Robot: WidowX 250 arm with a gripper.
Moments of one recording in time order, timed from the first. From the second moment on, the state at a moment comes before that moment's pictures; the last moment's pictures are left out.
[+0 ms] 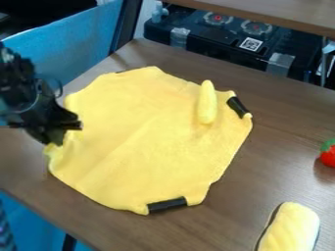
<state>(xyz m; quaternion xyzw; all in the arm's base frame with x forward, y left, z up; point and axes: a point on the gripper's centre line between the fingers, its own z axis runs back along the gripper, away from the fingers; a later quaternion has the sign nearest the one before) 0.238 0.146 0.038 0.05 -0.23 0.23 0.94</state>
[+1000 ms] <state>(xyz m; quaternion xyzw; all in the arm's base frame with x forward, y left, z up) 0.350 0.043 0.082 0.01 -0.21 0.30 0.93</state>
